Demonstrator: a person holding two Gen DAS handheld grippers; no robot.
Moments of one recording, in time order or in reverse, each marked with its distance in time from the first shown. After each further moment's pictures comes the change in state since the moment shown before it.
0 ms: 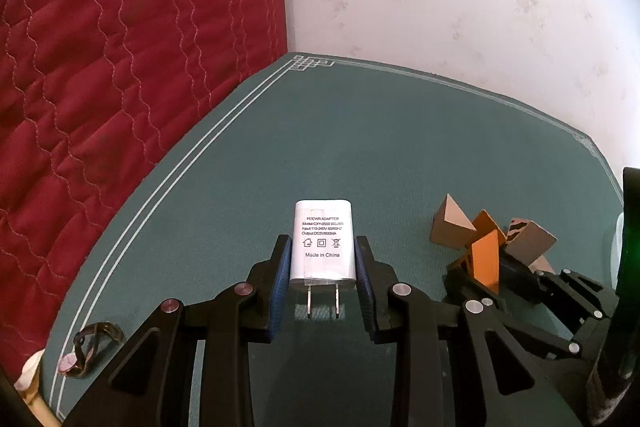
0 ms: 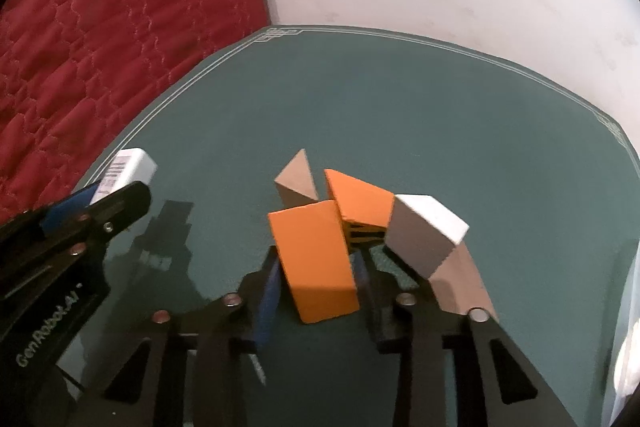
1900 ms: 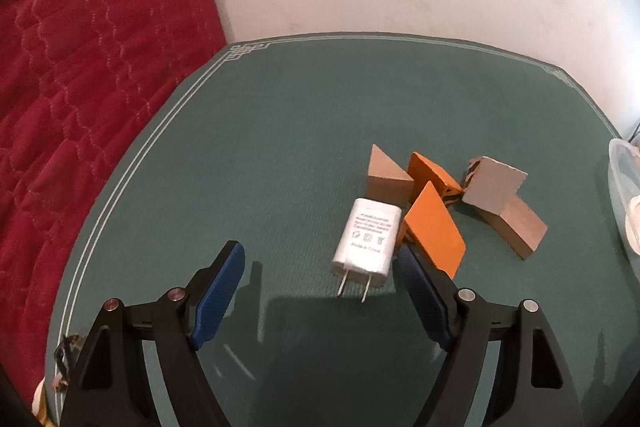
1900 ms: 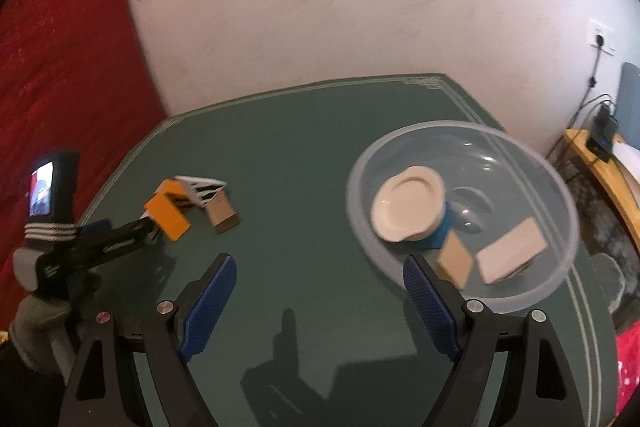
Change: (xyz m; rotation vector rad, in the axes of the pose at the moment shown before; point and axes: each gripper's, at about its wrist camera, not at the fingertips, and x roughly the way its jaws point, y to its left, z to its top) left arm 0.016 -0.059 -0.016 0.195 0.064 -0.033; right arm -0.160 -0.110 -0.107 0.324 -0.215 -0.188
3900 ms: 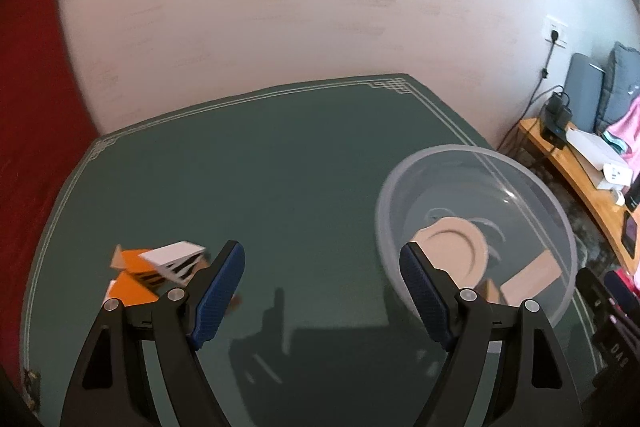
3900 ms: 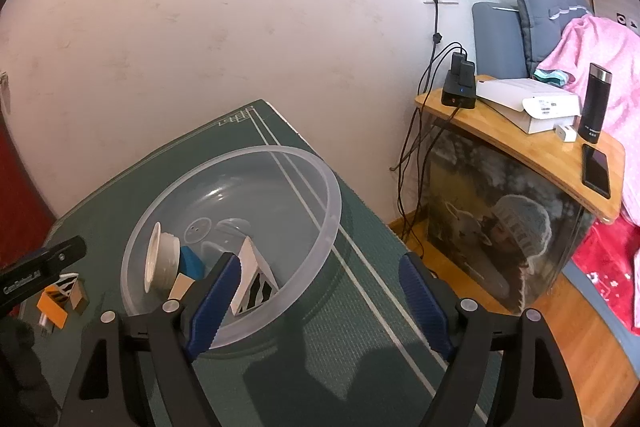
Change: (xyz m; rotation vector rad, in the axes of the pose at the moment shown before) left arm -0.076 -0.176 0.027 0.217 -0.121 -0.276; right arm -0.033 -0.146 -0.017 0.362 -0.149 -0.345
